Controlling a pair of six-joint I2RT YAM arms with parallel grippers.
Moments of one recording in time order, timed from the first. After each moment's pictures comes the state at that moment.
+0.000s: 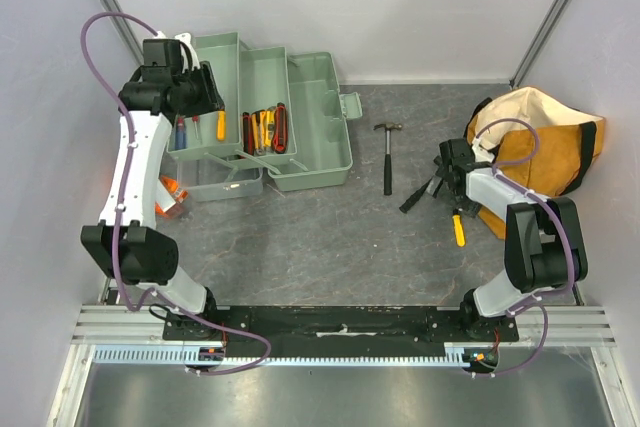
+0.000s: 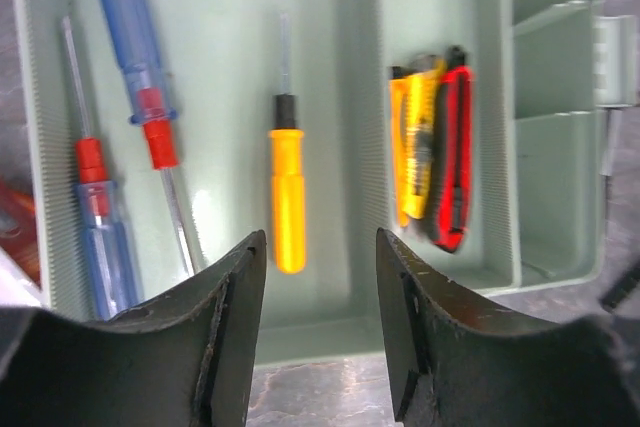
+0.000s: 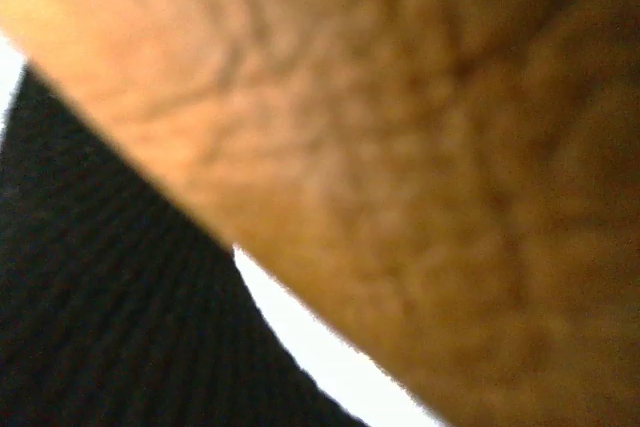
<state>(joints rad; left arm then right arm) -0.02 1.62 1.81 -0.92 0.04 -0.21 0.12 1.57 0.88 -0.49 0.39 0.66</state>
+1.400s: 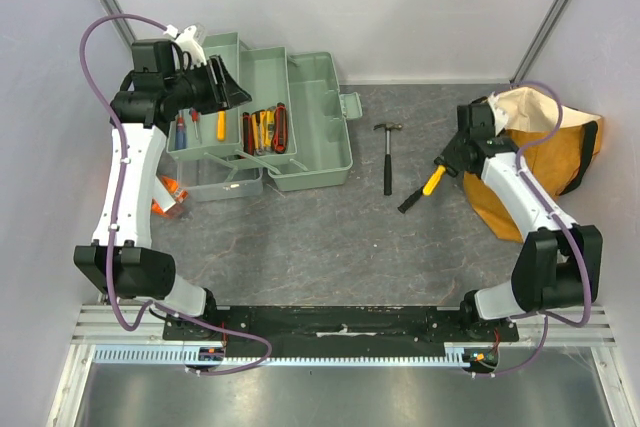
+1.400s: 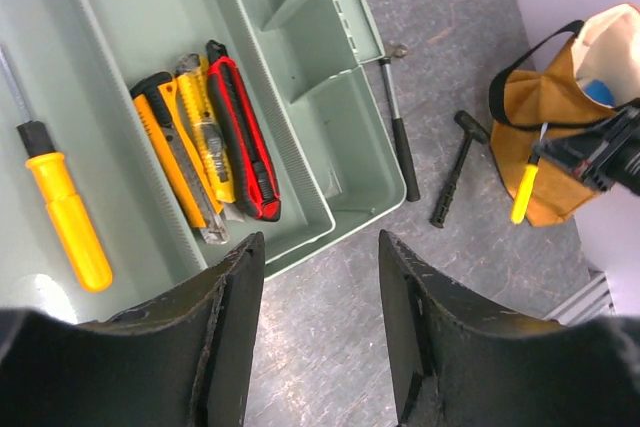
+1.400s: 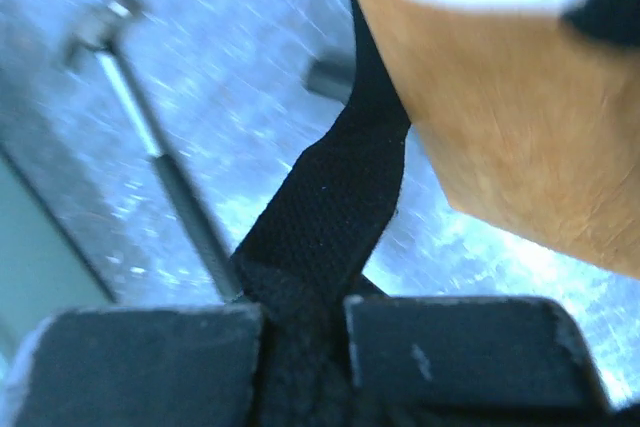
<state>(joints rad) -0.03 1.51 1.77 -0.82 0.51 -0.26 0.10 1.45 1.07 -0.53 0.24 0.66</state>
